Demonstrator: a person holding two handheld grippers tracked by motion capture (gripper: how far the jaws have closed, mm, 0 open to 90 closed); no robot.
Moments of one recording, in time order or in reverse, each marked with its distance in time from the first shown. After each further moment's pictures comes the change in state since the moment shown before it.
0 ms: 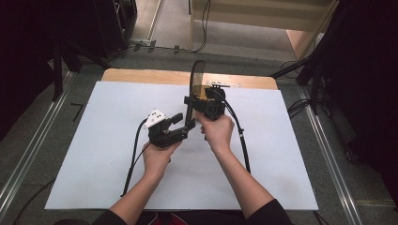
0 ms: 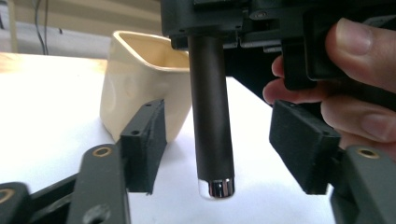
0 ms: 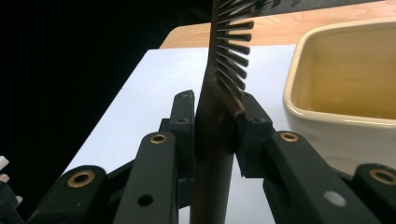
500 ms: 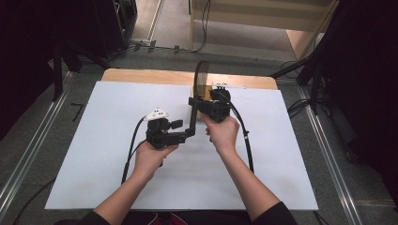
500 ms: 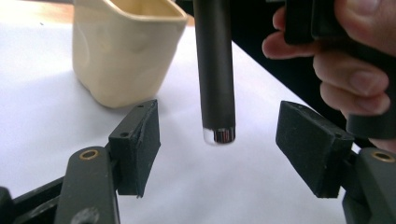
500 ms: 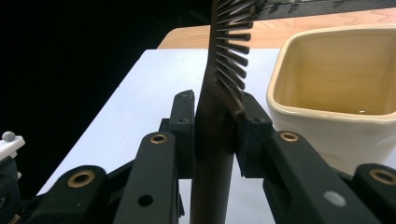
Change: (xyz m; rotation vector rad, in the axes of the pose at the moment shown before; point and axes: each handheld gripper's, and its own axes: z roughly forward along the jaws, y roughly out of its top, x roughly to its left) left arm 0.004 0.010 -0.008 0.231 -0.083 -0.015; right arm -0.007 -0.003 -0.012 -0.010 -0.001 -0.029
